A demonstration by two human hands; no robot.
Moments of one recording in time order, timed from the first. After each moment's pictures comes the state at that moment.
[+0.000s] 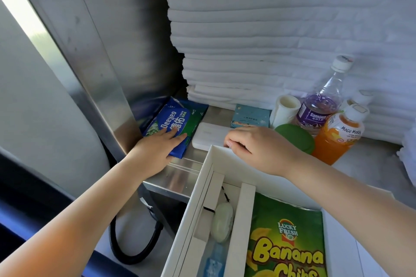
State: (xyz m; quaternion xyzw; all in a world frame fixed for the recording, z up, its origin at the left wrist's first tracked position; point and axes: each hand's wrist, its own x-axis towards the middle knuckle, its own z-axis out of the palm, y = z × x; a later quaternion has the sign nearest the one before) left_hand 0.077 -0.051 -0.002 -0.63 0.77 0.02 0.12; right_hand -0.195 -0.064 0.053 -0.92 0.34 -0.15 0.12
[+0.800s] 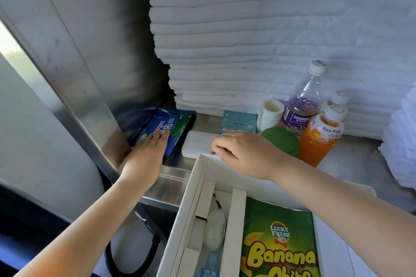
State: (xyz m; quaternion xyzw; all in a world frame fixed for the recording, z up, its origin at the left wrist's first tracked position) left_hand 0.063 -0.049 -0.014 -0.71 0.70 -0.07 0.01; right_hand -0.195 -0.065 0.051 -0.92 0.34 -0.16 0.12
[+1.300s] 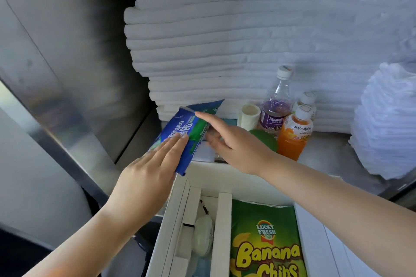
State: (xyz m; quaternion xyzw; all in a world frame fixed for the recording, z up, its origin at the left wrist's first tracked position) left_hand -0.004 0.015 0.066 -0.48 0.81 -0.21 -0.25; right_hand -0.208 -0.058 0.069 -0.85 0.38 -0.27 0.25
